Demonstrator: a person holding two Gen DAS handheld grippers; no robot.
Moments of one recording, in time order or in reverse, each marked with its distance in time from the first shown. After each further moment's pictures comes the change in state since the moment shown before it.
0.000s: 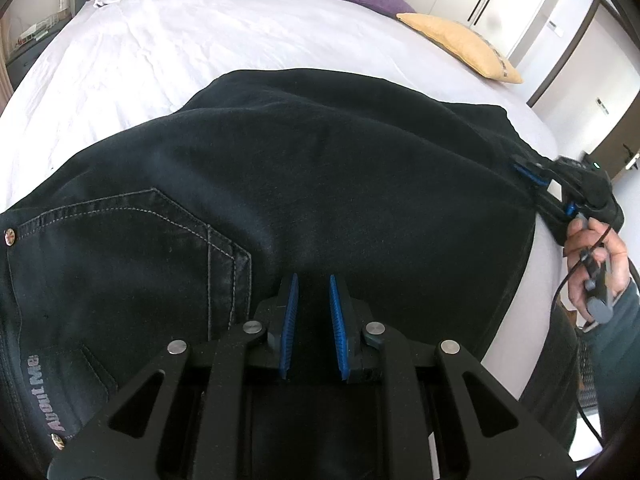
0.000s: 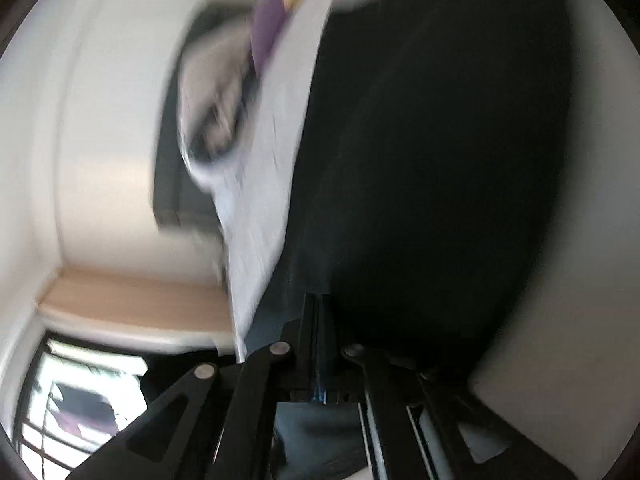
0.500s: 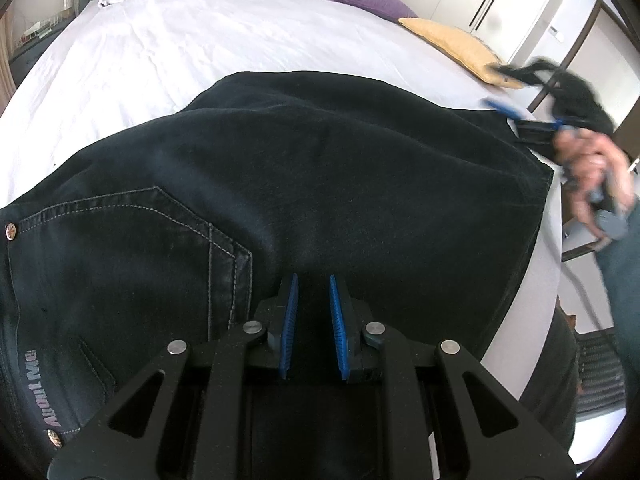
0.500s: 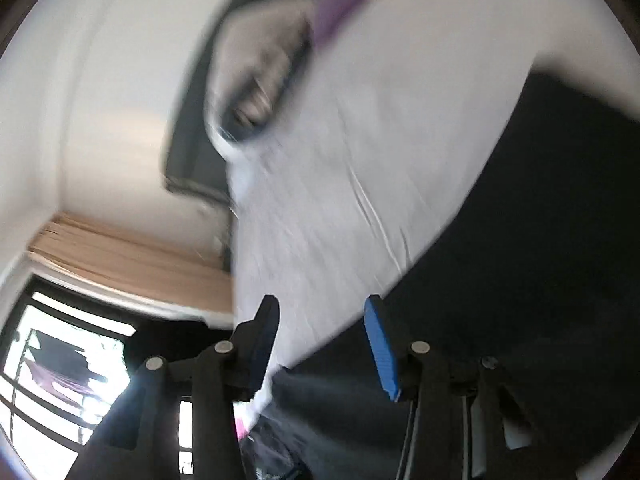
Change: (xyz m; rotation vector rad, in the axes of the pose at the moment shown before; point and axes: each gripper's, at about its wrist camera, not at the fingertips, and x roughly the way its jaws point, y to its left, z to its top) left arm -0.003 0.003 -0.003 -0.014 -0.011 -0.003; right arm 0.086 0.095 0.034 -0.172 0.198 -0.010
